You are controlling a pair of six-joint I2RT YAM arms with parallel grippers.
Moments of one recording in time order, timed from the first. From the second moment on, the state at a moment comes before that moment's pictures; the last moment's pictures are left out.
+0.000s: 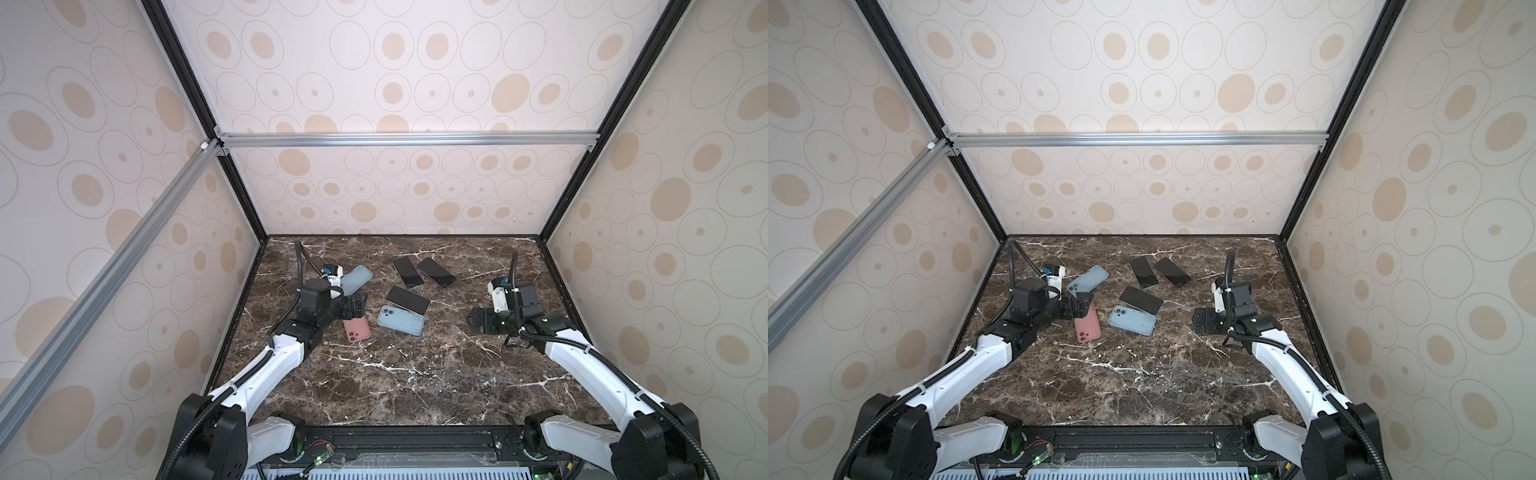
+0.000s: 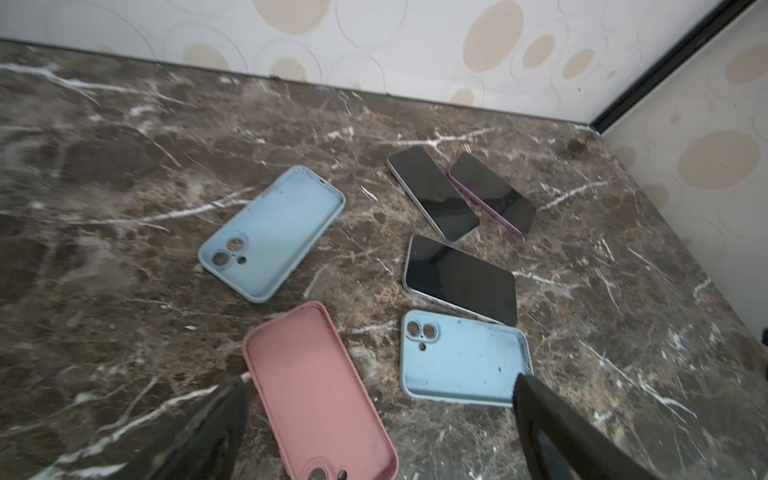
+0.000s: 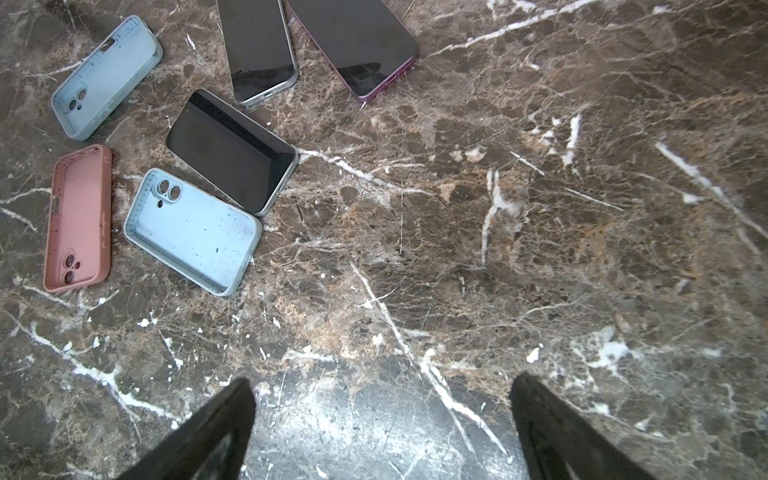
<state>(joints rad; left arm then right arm) -0.32 1.22 0.71 -0.05 0.16 -0.31 0.26 1.14 0.79 -0.56 -0.11 0.24</state>
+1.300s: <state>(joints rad) -0.40 1.74 0.91 -0.04 0.37 -0.39 0.27 1.29 0.85 -0.58 -0.30 0.36</state>
